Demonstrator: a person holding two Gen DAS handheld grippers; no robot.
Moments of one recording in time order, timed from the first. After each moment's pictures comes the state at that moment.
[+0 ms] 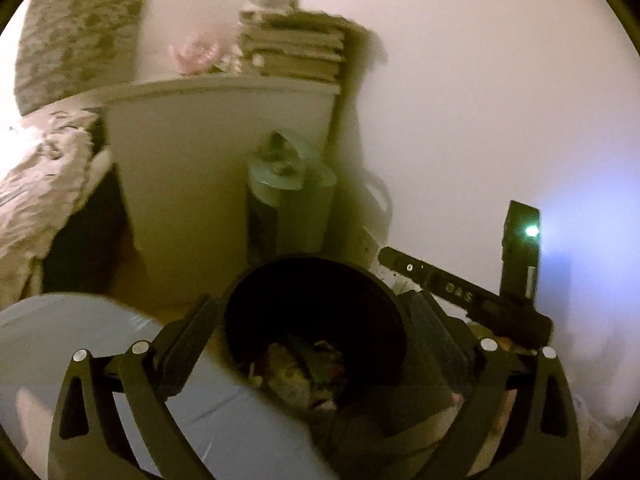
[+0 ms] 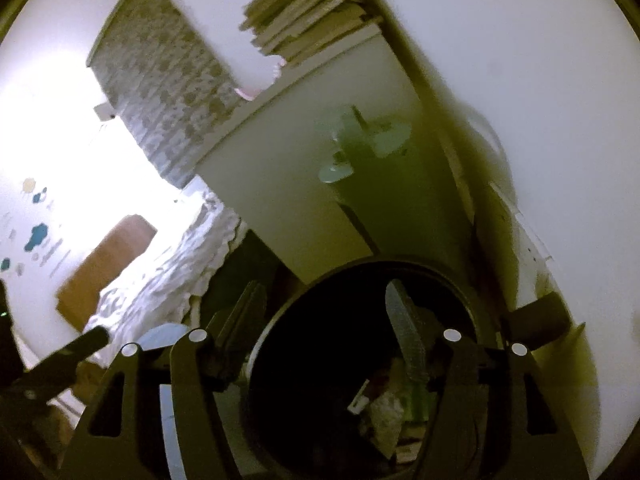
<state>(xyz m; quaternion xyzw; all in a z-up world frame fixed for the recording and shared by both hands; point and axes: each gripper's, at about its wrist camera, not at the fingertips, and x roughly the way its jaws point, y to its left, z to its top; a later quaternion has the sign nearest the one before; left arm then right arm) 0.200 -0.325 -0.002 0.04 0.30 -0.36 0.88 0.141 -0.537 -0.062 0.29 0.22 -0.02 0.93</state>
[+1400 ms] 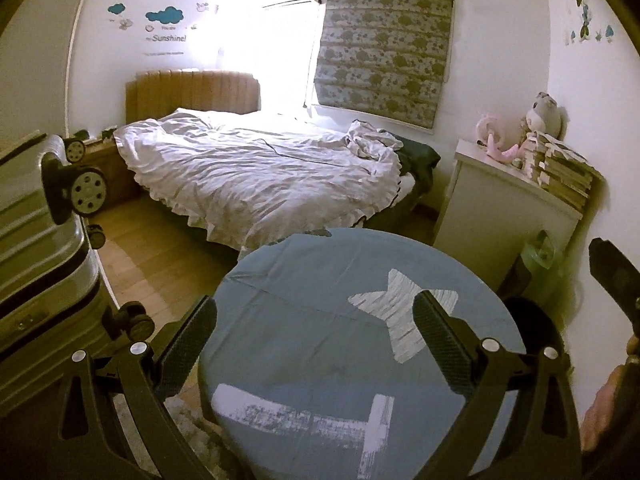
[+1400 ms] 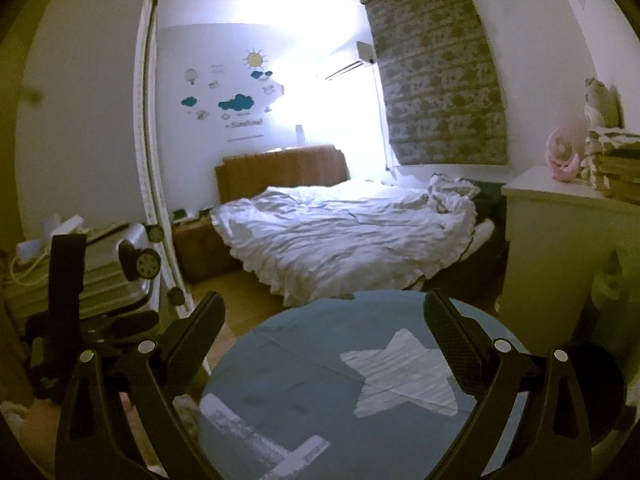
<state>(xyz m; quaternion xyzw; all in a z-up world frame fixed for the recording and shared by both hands) -0.021 0.005 0.062 -0.10 0.26 0.11 0.95 -0.039 -0.147 0.116 0.01 0.14 0.30 0.94</state>
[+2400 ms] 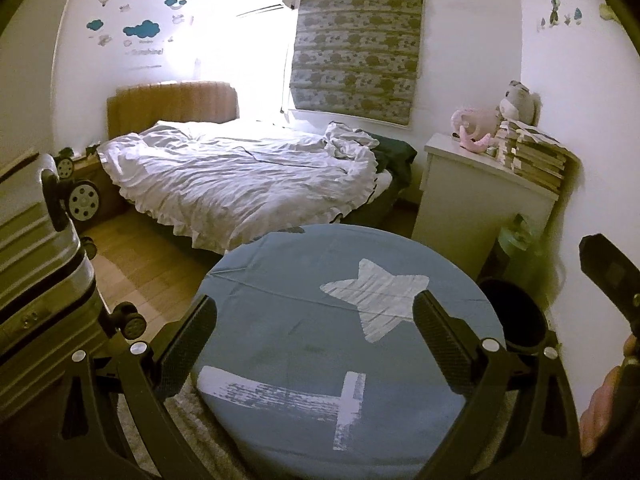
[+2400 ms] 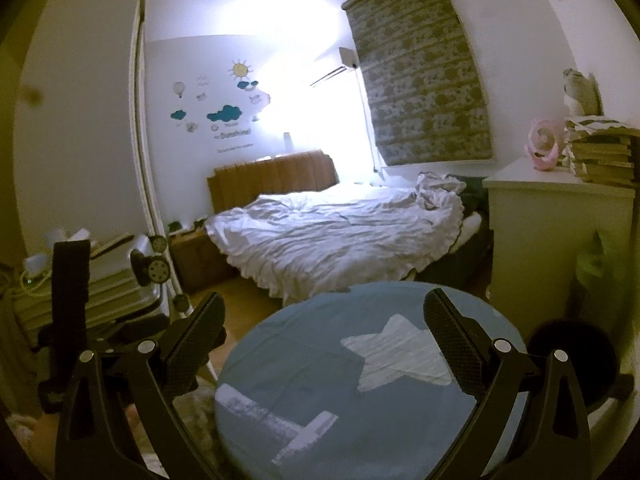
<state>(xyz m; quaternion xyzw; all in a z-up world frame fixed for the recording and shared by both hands) -0.050 -0.029 0.070 -0.07 0.25 0.07 0.96 -0.086 -0.176 0.116 0.04 0.14 0.28 0.95</state>
